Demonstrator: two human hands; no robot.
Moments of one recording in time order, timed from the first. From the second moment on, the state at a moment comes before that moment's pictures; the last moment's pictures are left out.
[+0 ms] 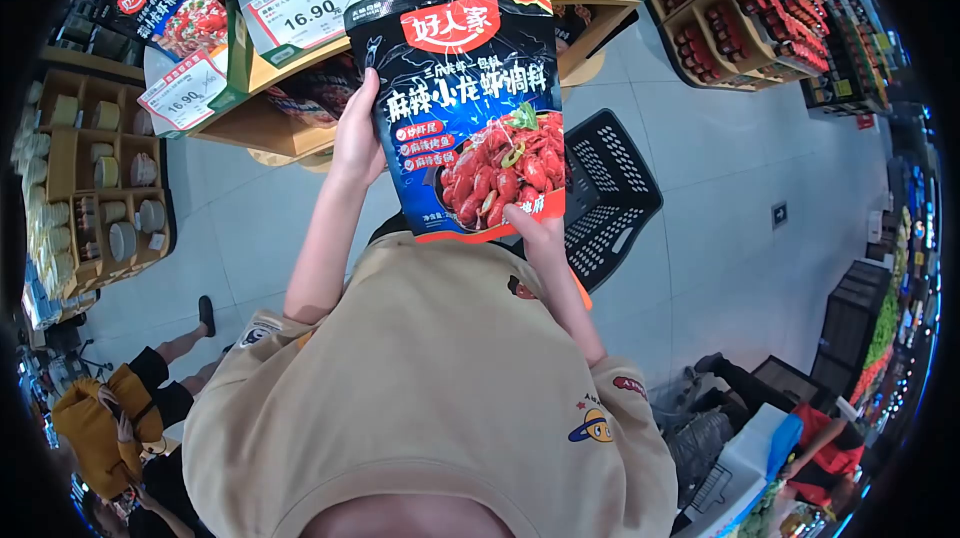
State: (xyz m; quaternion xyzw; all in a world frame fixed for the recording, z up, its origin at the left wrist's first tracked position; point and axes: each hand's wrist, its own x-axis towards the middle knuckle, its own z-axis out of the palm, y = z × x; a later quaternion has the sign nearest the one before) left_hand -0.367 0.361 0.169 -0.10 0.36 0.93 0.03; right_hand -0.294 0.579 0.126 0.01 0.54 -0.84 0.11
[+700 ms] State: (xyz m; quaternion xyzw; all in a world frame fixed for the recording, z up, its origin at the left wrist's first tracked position) left_hand -0.366 0.362 0.169 -0.16 0.35 0.92 -0.01; right_hand -0.286 0.585 0.117 0.01 0.55 -0.81 0.20
